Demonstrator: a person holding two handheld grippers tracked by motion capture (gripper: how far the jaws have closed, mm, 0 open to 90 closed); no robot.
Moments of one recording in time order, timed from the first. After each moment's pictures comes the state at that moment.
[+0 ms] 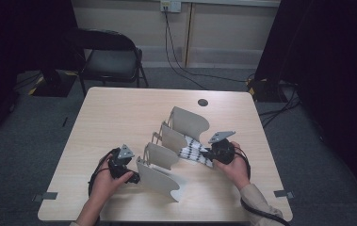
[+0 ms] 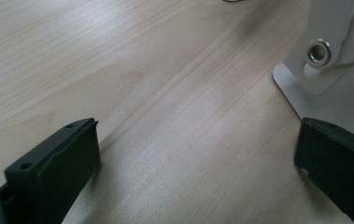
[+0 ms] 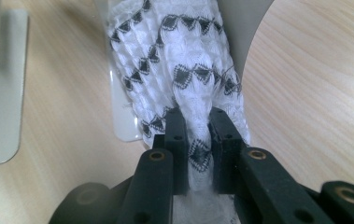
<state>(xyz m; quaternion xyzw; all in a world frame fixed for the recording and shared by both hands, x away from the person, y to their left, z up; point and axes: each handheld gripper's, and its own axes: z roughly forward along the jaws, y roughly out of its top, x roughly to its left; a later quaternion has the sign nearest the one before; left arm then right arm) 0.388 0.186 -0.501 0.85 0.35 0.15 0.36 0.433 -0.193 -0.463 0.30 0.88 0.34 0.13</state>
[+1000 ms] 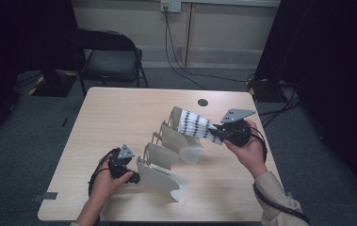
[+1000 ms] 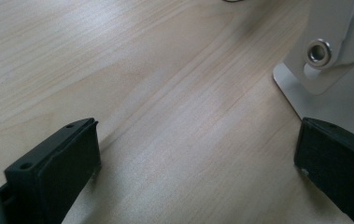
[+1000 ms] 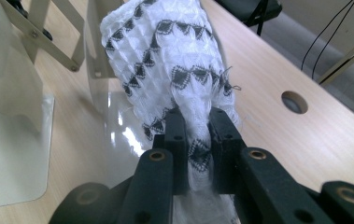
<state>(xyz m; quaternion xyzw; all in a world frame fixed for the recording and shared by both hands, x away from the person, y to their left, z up) 0.388 0.186 -0.502 0.85 0.35 0.15 0.36 0.430 -0.202 -0.354 0.25 0.87 0.38 0.21</state>
